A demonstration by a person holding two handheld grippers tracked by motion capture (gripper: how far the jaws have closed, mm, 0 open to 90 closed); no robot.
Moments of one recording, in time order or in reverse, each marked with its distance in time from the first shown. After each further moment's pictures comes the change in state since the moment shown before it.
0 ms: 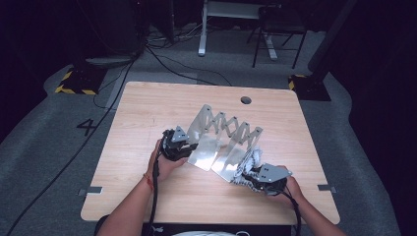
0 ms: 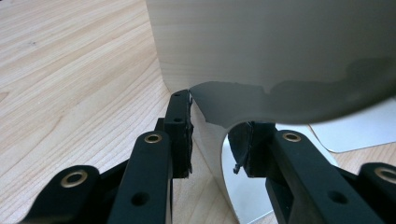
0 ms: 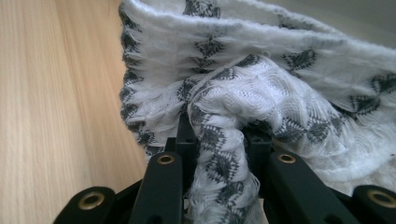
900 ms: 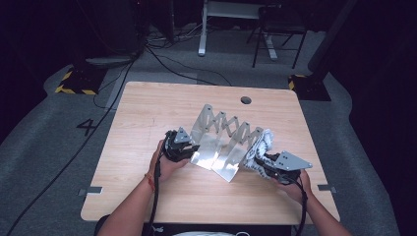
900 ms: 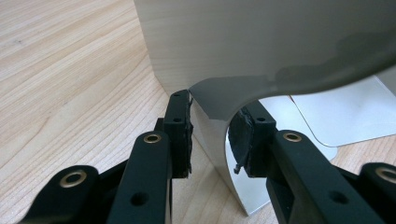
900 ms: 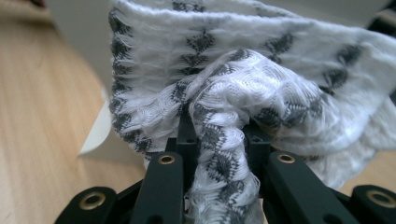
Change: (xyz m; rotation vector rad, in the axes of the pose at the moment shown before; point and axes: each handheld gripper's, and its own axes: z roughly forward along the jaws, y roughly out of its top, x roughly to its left) left arm -0.005 0.000 0.005 0.018 -0.014 0.010; right arm -0.035 -0.005 -0.025 -0.118 -0.156 0.121
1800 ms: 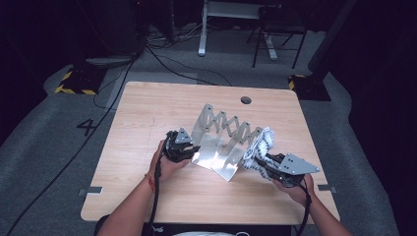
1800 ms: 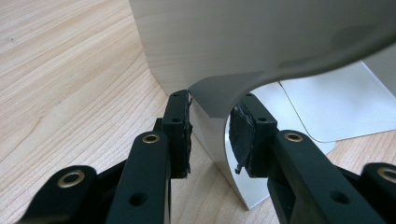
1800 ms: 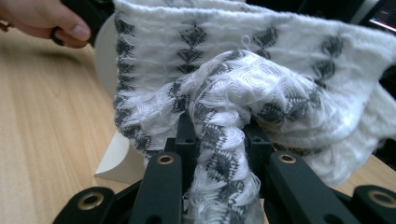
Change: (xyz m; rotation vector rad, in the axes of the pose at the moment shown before) left arm -0.001 0.000 0.002 0.013 -0.011 0.010; right arm 0.005 0.016 -0.020 -0.092 -0.011 -0.028
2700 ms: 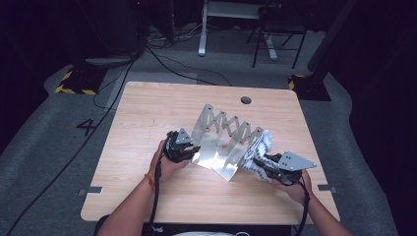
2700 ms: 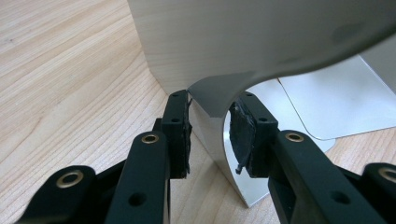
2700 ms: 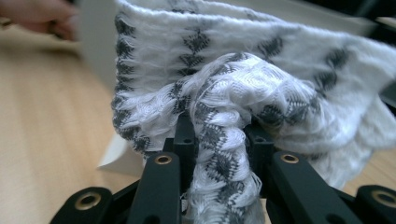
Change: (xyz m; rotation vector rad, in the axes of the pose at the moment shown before) left arm -0.001 0.000 0.000 0.004 0.002 0.009; right arm -0.006 -0.011 0.009 0.036 0.044 0.072
